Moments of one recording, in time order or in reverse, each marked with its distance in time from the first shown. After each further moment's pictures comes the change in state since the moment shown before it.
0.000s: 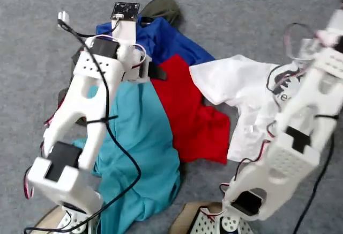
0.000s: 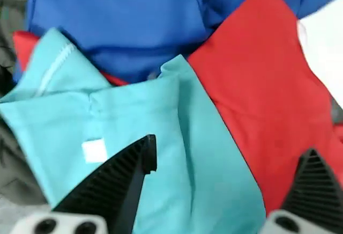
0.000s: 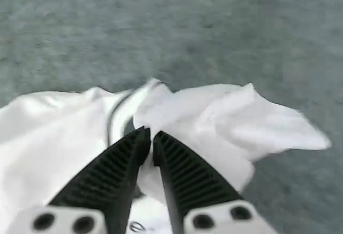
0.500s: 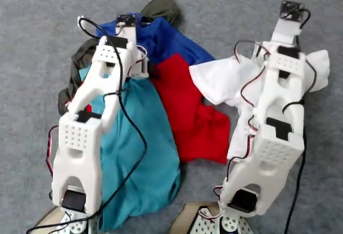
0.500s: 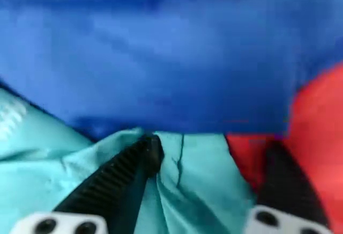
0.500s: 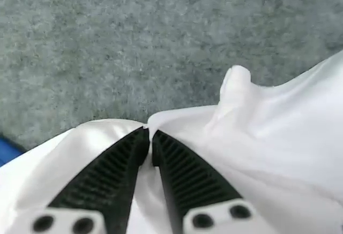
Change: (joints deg) left arm -4.8 38.1 -28.0 -2.5 3.7; right arm -9.6 2.9 22.8 -30.9 -6.6
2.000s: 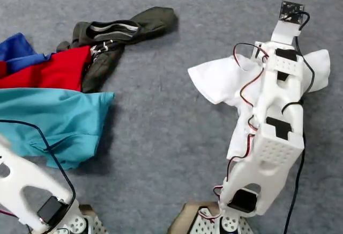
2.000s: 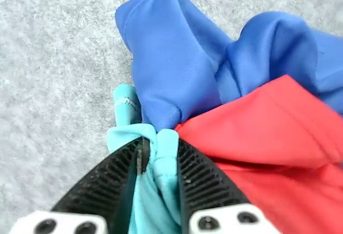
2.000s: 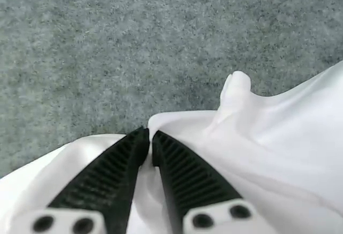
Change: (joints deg) left arm -65.1 14.0 -57.4 22.3 -11.3; right arm 0.0 0.6 0.7 -2.9 -0.3
